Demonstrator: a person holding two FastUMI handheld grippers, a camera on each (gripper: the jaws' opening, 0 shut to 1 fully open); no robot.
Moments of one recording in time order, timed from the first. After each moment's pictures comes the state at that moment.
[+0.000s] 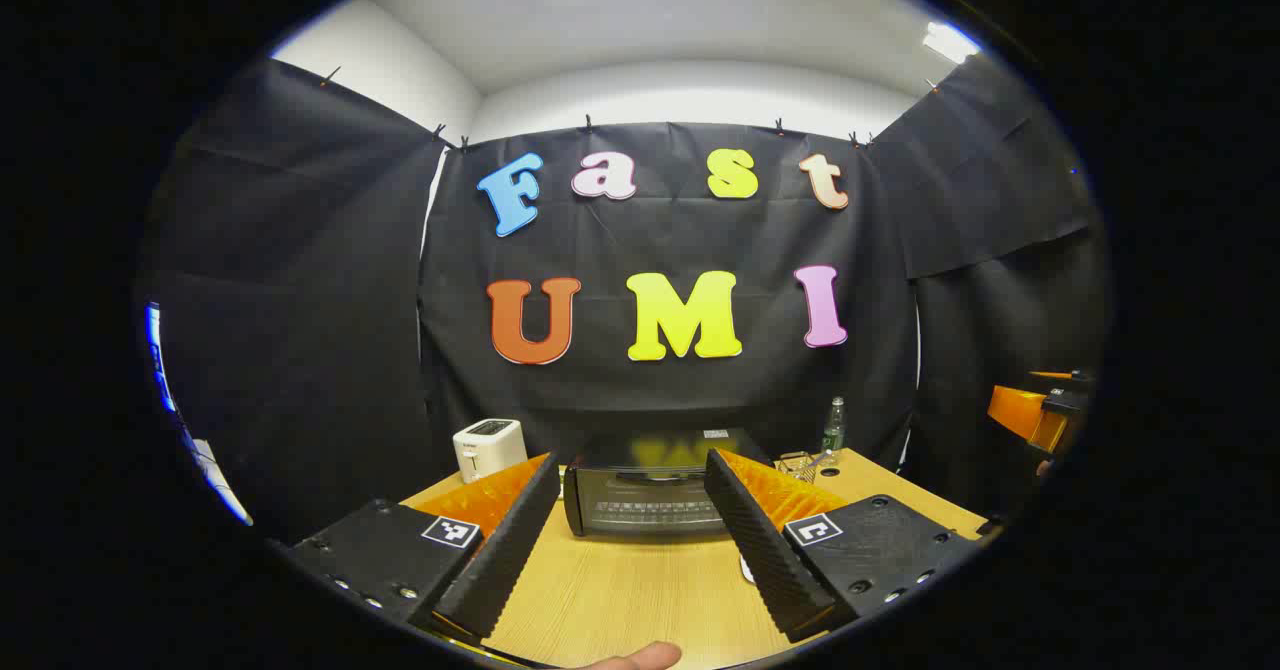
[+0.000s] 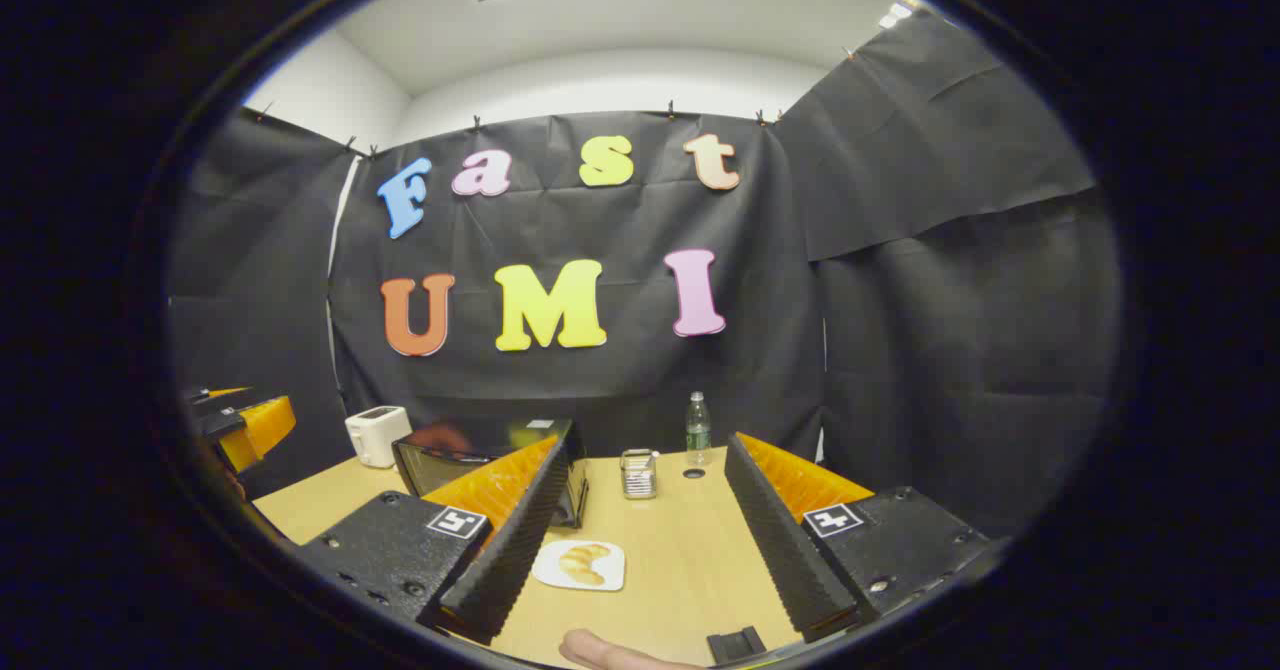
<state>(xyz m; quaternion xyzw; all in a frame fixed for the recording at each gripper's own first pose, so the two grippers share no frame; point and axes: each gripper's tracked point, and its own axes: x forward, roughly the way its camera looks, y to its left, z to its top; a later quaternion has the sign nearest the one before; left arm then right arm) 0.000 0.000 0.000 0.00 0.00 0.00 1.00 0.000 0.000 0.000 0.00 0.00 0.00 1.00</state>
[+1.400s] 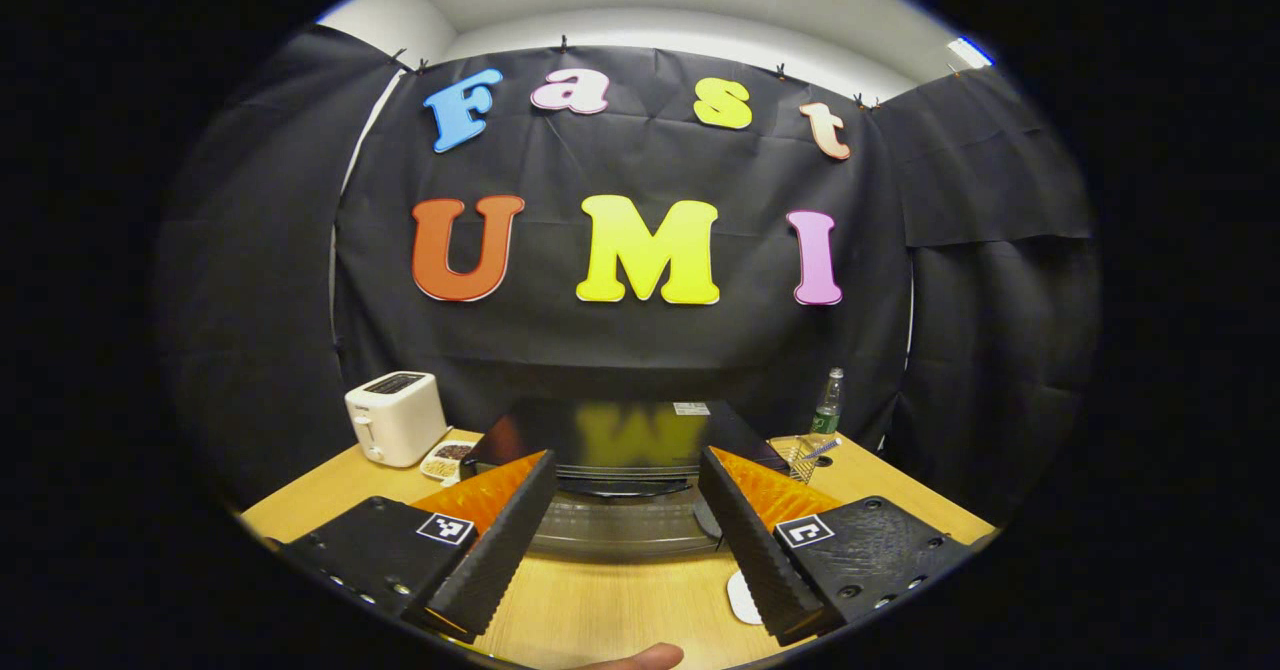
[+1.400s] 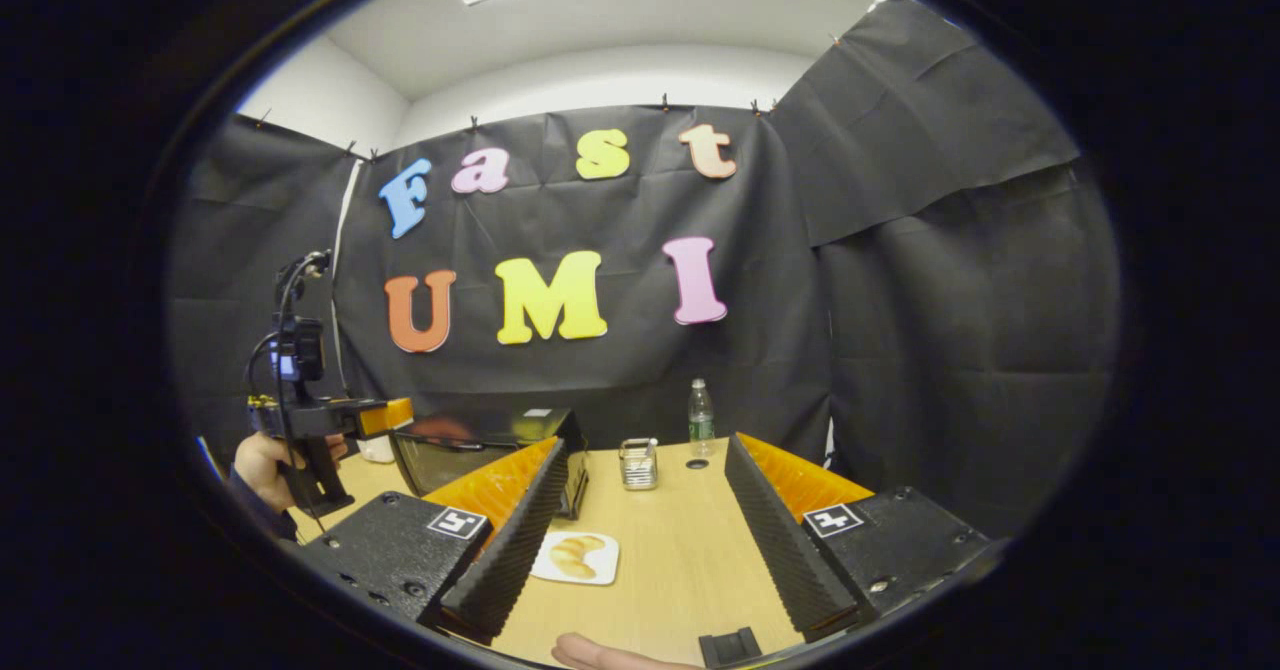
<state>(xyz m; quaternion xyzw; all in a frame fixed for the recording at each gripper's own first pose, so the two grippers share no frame) 0.191 -0.049 -0.079 -0.04 0.07 -0.09 0.99 0.022 -0.029 -0.049 0.01 0.01 0.01 1.00</state>
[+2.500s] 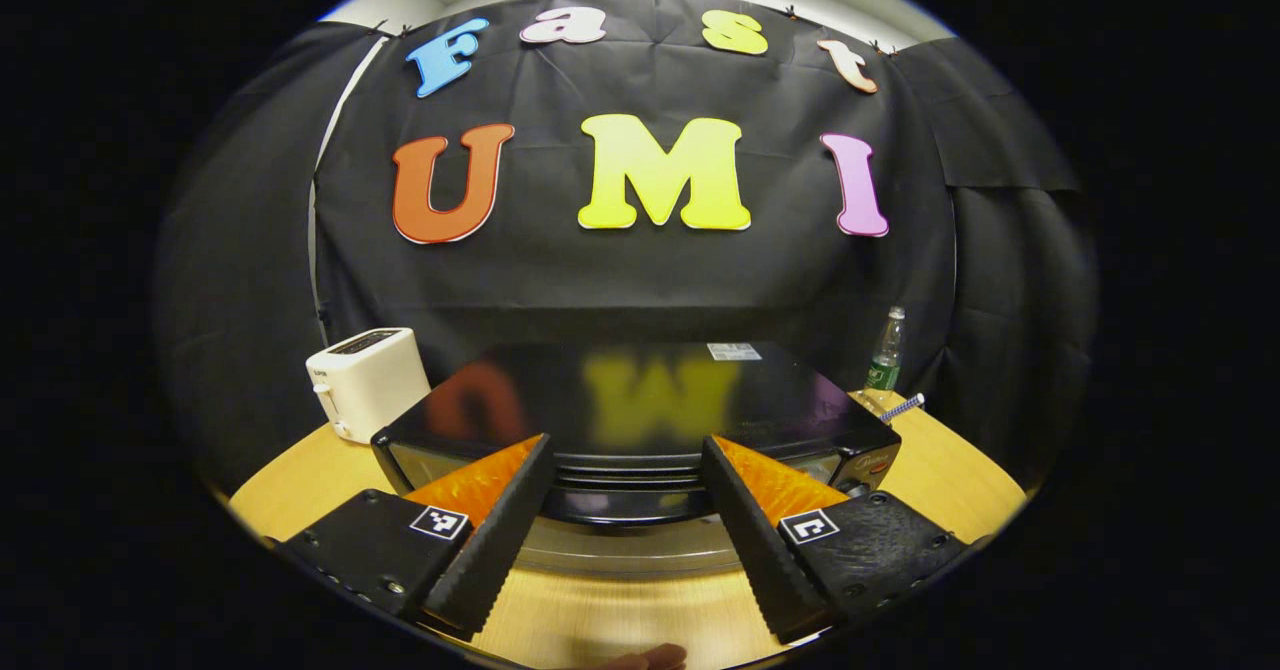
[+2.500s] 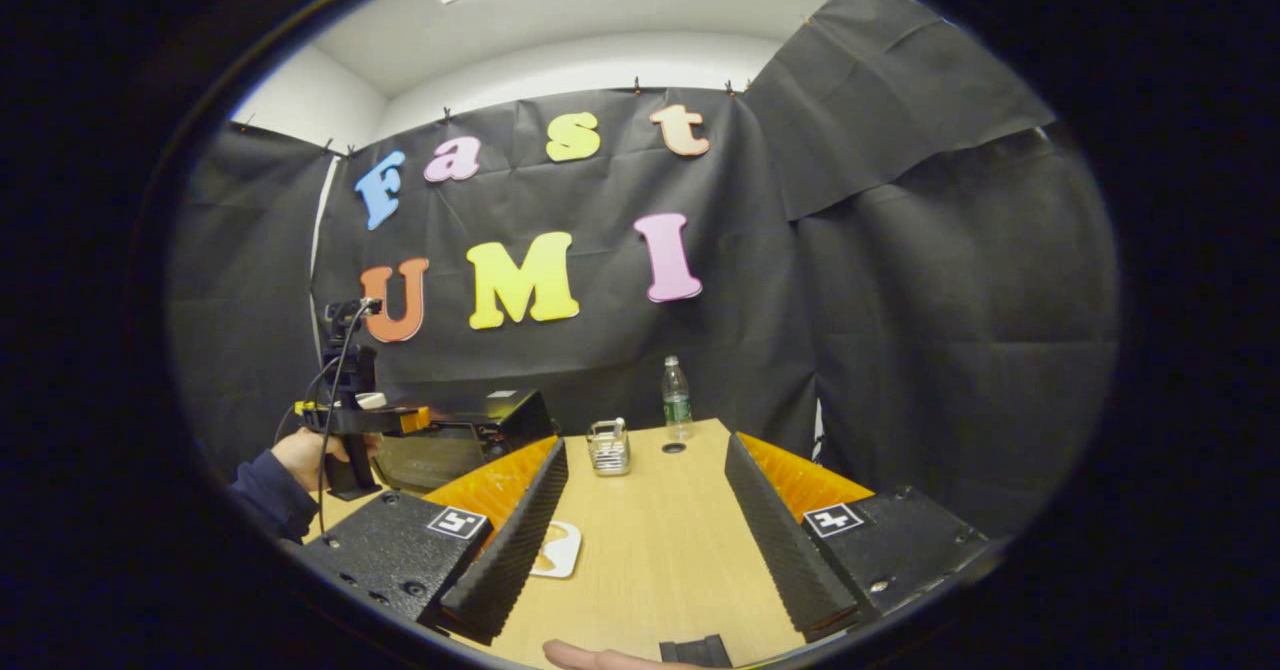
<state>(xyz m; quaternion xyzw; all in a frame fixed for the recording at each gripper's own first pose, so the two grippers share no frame) 0.275 -0.052 -0.172 0.00 0.15 -0.05 0.99 0.037 -0.076 -0.084 0.03 0.02 0.00 1.00</state>
